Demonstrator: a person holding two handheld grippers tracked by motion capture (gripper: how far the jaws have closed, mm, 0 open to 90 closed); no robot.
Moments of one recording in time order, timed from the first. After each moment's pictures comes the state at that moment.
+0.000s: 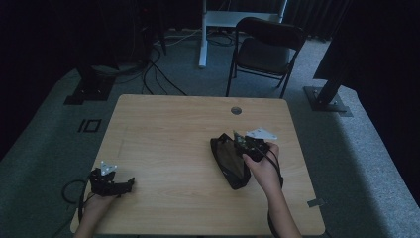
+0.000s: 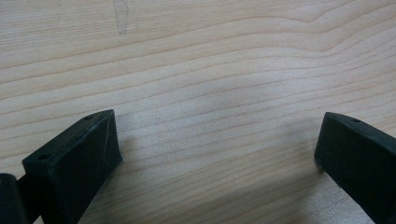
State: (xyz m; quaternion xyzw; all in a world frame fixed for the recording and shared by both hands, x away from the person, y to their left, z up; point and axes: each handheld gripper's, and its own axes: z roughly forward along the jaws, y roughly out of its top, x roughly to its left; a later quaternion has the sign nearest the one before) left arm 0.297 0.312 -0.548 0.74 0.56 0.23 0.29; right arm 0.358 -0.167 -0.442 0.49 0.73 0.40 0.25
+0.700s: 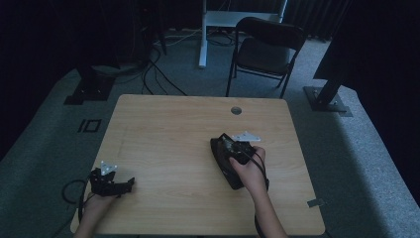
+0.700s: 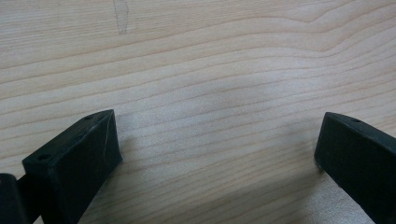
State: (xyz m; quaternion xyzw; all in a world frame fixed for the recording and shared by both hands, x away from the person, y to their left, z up) left arm 0.297 0.312 -0.548 0.74 0.56 0.23 0.29; right arm 0.359 -0.132 -0.463 0.50 0.75 0.37 0.23
